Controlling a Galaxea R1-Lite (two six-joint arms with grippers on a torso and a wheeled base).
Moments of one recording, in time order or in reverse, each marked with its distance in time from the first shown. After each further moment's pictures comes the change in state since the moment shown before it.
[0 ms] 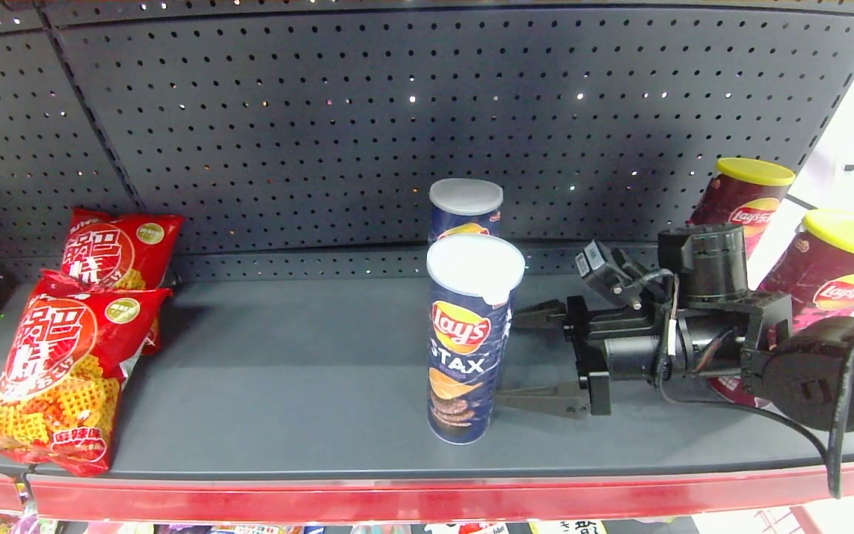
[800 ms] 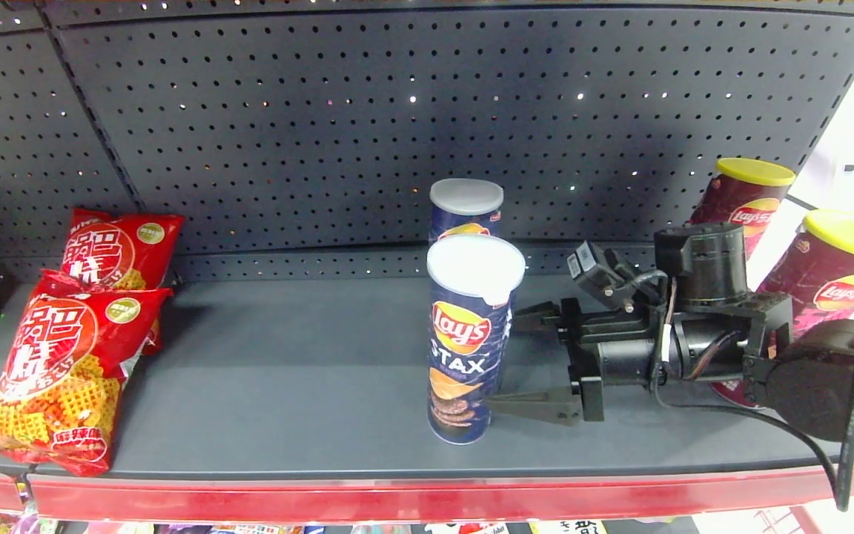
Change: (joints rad) left arm 0.000 0.000 0.000 0.000 0.000 0.000; right arm 0.044 -0.017 0.004 -0.003 -0.048 0.027
